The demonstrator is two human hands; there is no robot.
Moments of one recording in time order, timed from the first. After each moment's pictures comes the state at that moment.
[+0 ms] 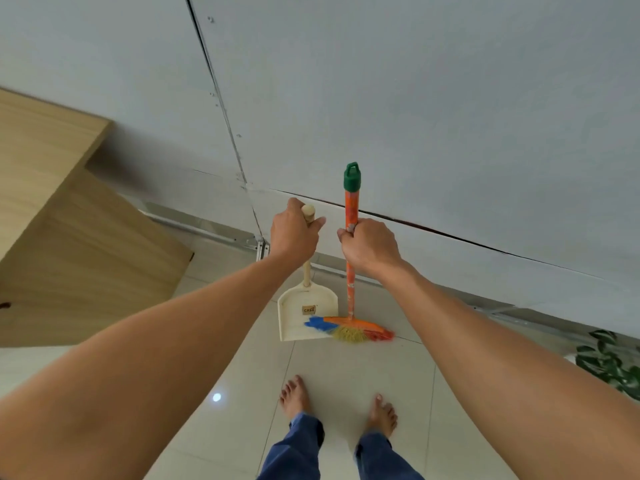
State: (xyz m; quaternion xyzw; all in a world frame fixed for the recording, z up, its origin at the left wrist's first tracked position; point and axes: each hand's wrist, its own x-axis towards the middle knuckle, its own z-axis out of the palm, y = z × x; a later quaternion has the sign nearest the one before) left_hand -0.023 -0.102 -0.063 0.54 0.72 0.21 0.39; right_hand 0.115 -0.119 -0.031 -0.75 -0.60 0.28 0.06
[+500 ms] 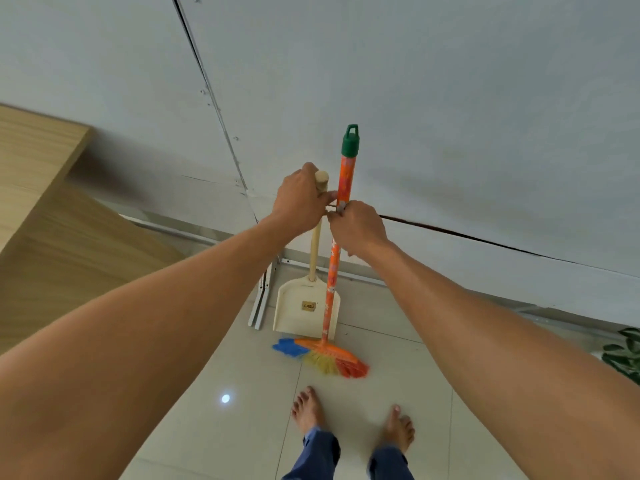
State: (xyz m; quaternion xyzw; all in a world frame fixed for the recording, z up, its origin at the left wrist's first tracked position) left_hand -0.034 -0.010 -0.063 0.68 0.65 0.16 0.31; right_hand 0.076 -0.050 -0.071 -0.75 -0.56 0.33 0.10
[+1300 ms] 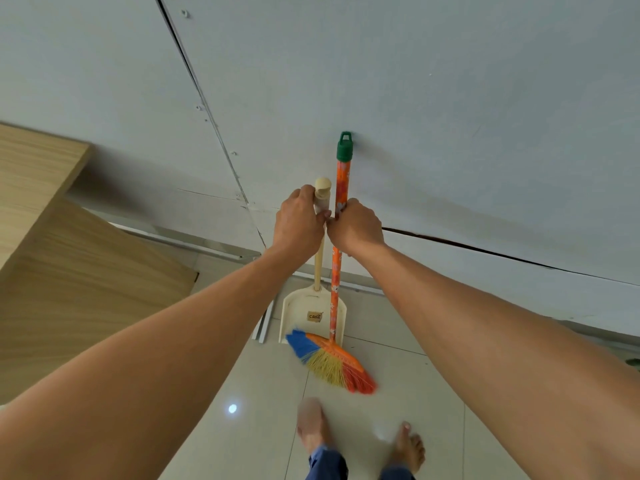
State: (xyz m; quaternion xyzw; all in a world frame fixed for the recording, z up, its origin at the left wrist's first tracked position) left_hand -0.027 -0.016 -0.082 0.66 0.69 0.18 0.26; right_hand 0.072 -0.013 -0.097 -0.79 -0.53 0.30 0.09
